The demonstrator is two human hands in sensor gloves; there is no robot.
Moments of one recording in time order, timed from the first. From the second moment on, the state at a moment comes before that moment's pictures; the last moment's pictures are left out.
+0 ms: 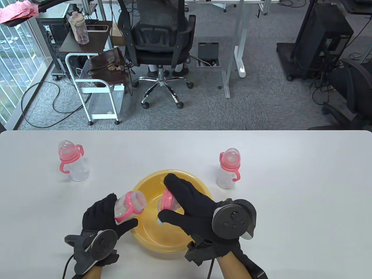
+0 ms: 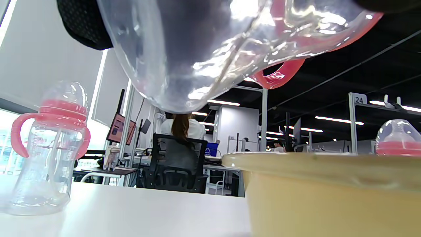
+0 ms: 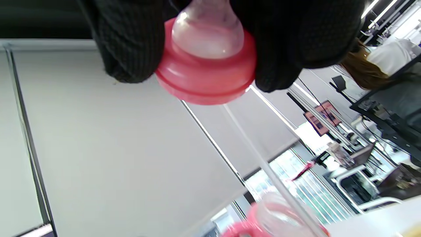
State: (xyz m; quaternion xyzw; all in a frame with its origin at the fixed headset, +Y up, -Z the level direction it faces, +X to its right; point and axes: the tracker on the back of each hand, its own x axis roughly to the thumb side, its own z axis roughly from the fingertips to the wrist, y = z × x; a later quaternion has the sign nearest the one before) left_hand -0.258 -0.678 -0.245 0.26 -0.02 0.08 0.96; right_hand 0.036 -0.555 -0.251 0.36 -0.12 0.83 0.42
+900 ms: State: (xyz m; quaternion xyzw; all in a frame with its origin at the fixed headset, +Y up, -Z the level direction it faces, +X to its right) left_hand -0.272 -0.678 -0.248 0.28 0.03 0.06 0.96; right_hand -0.071 -0.628 -0.332 0.18 0.07 0.97 0.12
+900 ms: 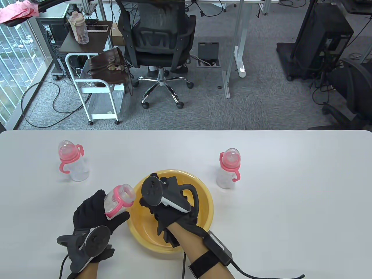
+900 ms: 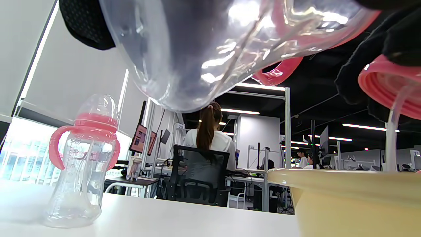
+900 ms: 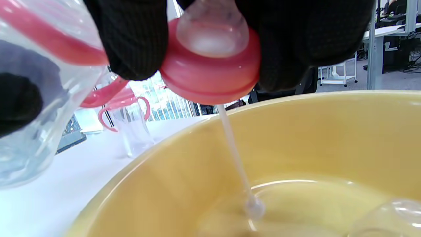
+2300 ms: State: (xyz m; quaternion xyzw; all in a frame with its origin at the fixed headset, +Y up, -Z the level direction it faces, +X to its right) left_hand -0.270 -0.683 -0.255 0.25 0.04 0.06 0.96; right_hand -0.082 -0.709 -0.337 0.18 0.38 0.90 0.07
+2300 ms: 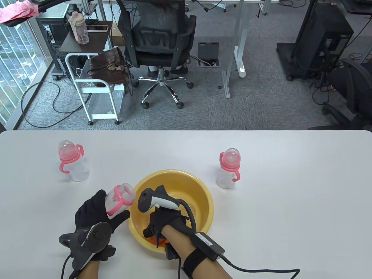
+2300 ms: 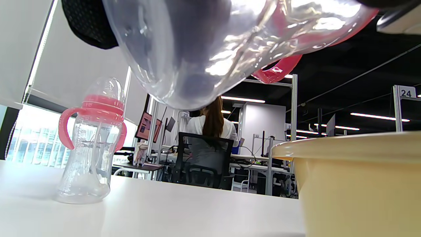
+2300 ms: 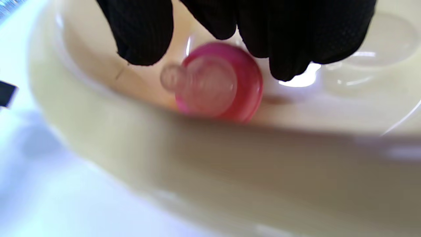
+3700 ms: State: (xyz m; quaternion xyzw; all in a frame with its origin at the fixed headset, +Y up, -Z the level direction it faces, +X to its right) left_hand -0.227 -0.670 -0.236 0.30 -0.14 0.03 0.94; right_hand -0.015 -0.628 -0.278 0.37 -0.01 0.87 0.32
